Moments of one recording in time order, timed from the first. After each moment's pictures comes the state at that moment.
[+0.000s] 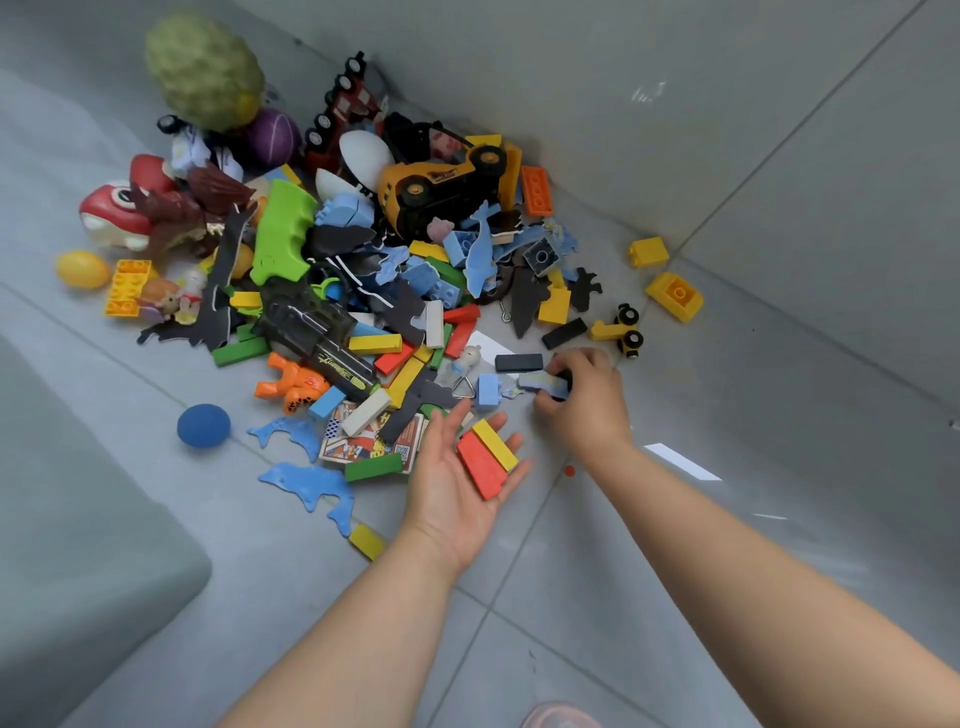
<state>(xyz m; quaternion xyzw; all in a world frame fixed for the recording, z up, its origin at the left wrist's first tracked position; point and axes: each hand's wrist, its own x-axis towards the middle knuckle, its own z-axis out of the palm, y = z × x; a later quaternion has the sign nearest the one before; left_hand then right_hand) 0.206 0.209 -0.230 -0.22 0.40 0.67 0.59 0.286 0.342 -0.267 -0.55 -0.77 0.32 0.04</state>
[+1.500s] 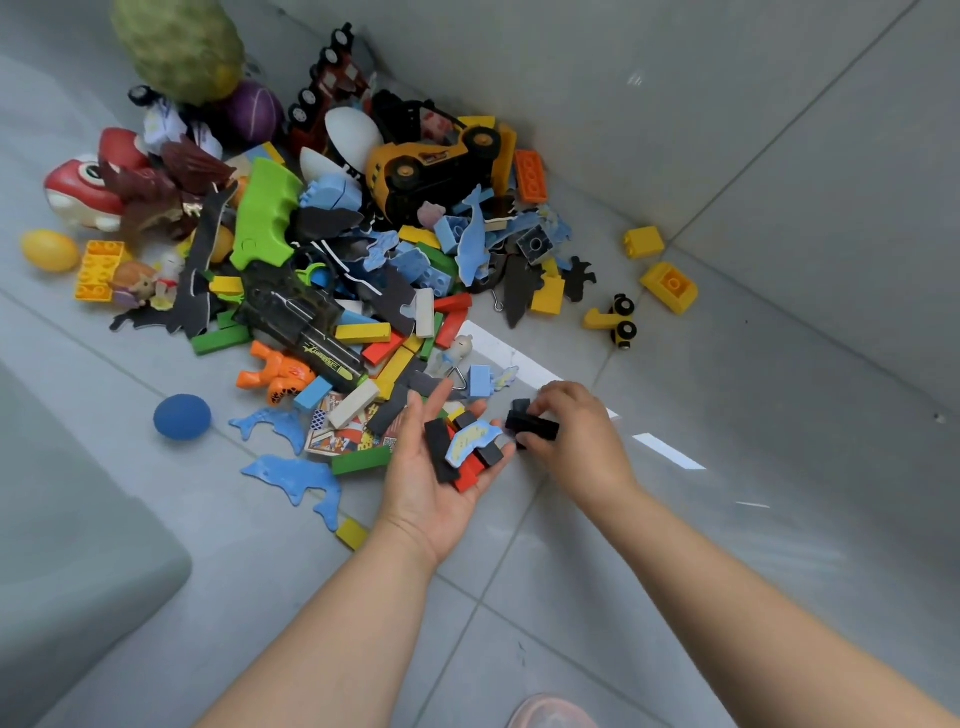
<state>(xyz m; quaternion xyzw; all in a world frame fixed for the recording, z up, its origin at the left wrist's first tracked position) 0.198 0.205 -0.241 -0.20 0.39 0.69 0.57 0.309 0.307 -0.258 -0.47 -0.82 0.33 0.02</state>
